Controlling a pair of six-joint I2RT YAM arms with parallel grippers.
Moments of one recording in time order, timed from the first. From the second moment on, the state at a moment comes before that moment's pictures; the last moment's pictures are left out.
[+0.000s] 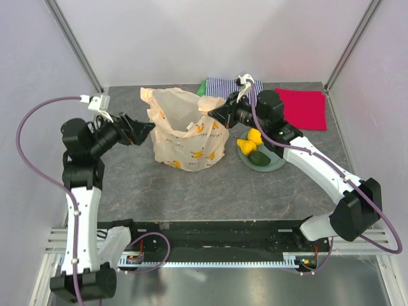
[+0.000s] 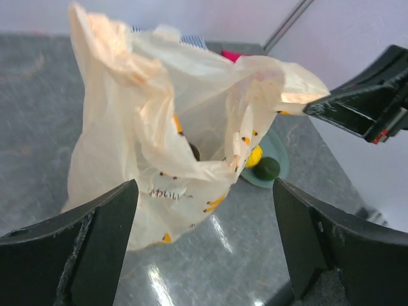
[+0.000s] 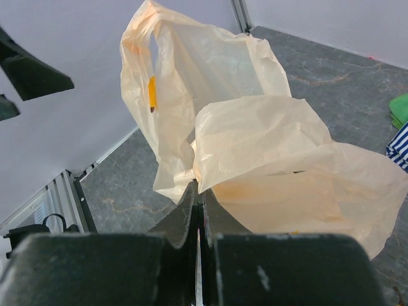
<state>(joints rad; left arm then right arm) 0.15 0.91 1.05 -0.32 0.74 -0.34 0.55 1.42 1.23 0.10 -0.42 0.35</state>
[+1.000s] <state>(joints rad) -0.10 1.19 1.20 -0.32 0.32 -0.17 0.55 1.31 1.22 -0.05 -0.36 0.28</state>
